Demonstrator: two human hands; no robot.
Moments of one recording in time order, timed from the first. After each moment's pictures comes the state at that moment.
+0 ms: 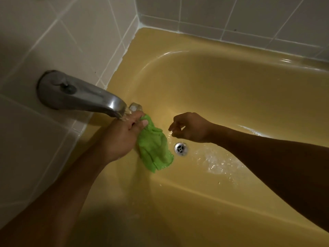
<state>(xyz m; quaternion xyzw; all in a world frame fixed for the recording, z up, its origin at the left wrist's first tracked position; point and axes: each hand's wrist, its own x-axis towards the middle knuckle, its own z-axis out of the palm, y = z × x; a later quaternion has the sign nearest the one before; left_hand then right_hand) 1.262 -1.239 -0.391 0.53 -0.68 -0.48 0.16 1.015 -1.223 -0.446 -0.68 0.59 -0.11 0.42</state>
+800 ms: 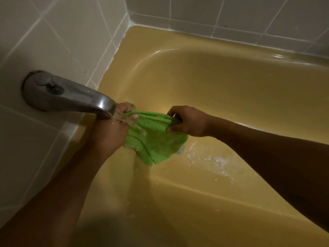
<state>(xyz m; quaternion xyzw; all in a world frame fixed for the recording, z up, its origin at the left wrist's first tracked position) 1.264 -1.251 -0.403 0.51 -0.75 -0.35 0.23 1.009 -1.222 -0.413 -0.66 0.61 -0.07 0.43</state>
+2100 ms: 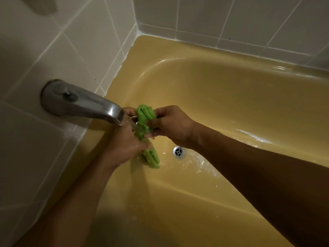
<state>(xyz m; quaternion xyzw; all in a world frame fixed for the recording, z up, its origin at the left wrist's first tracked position) 1.249 -1.228 -0.388 0.52 -0.62 -0.54 0.23 1.081 -1.228 -0.377 -0.33 0.56 -0.34 0.67</state>
